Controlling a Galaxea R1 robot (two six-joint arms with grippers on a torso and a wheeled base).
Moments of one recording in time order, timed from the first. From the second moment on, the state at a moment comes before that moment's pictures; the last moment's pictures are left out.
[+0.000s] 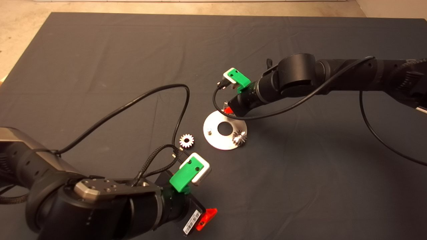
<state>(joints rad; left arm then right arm) -0.10 2.47 -0.33 0.94 1.53 -1.31 0.32 2.67 -1.18 -0.65 -1.12 0.86</state>
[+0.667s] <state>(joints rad) -0.10 2.47 -0.33 0.94 1.53 -1.31 0.31 2.68 -1.18 -0.65 -1.13 0.86</state>
